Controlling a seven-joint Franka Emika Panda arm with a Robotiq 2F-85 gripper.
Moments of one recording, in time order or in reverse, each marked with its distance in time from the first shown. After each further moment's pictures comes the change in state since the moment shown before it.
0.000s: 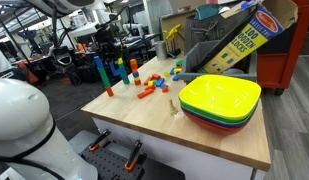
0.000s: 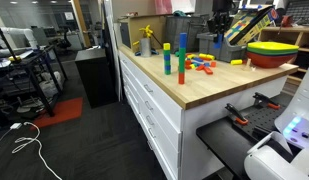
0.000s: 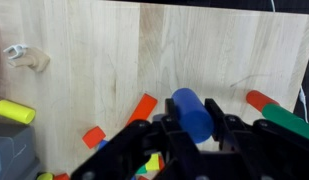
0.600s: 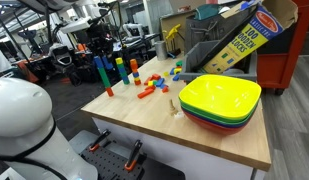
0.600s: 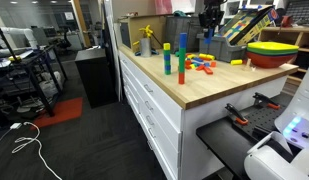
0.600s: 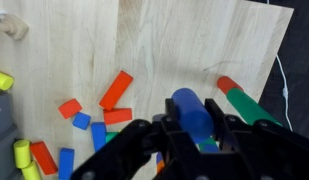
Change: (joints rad) arm 0.068 -0.009 0.043 0.048 0.025 0.017 0.009
